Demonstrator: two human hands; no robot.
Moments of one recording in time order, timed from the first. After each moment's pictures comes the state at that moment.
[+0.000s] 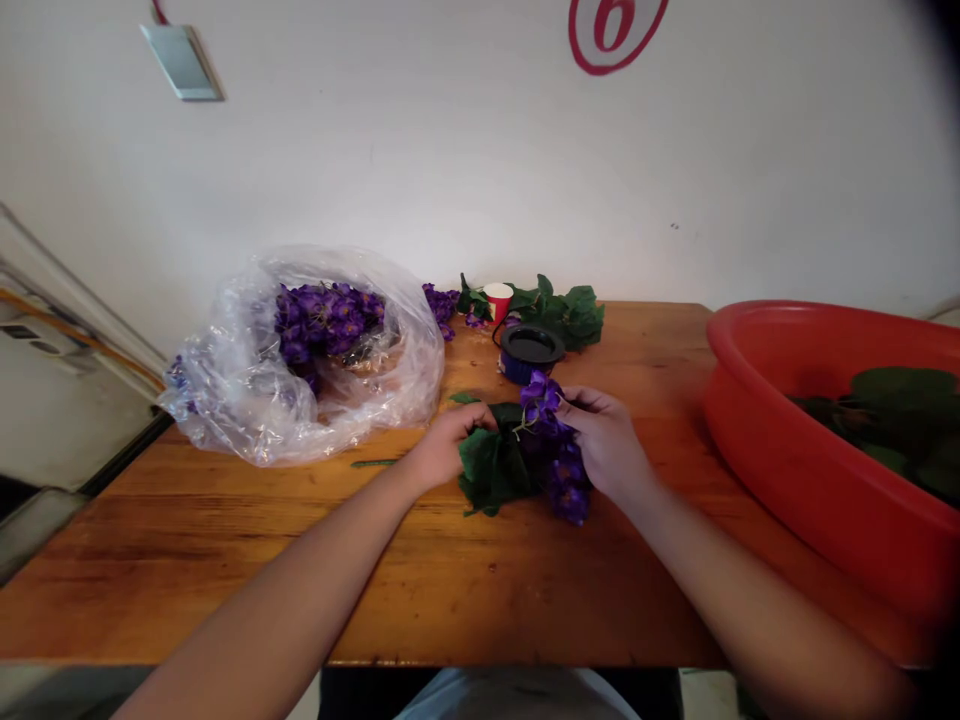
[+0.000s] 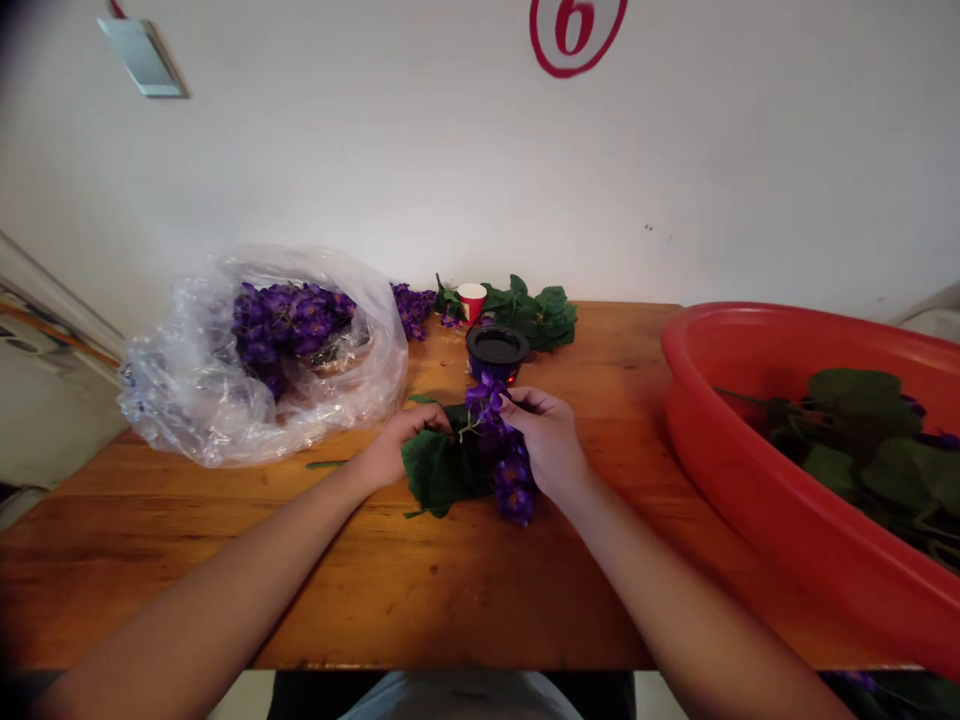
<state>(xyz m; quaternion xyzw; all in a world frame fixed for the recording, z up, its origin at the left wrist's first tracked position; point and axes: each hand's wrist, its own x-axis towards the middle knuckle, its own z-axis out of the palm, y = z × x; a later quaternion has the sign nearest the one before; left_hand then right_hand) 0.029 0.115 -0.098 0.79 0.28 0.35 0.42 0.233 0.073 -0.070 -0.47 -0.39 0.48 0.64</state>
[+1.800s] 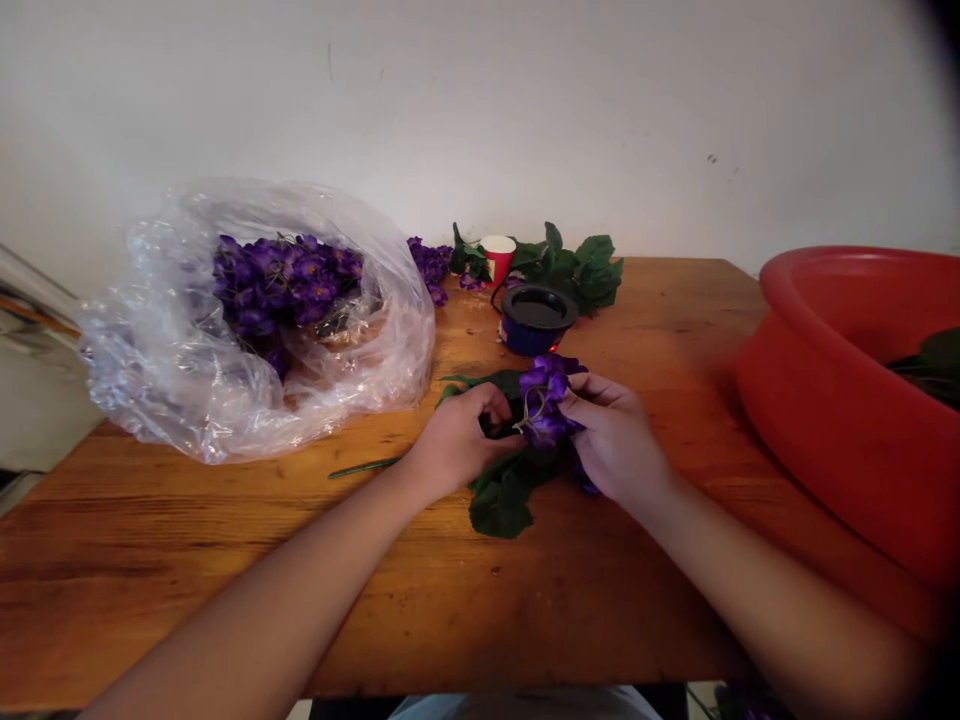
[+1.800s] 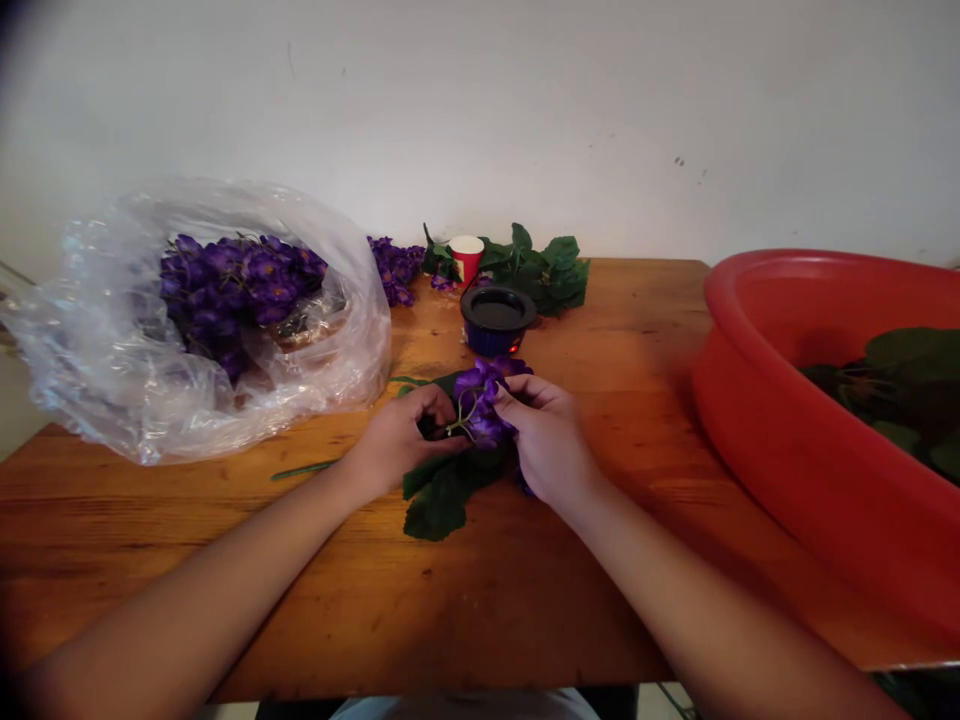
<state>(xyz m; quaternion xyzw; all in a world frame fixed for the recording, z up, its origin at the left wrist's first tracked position) 0.052 0.105 -0.096 0.77 0.41 0.31 0.37 0.226 0.075 -0.090 -0.46 -0.36 0.49 0.65</state>
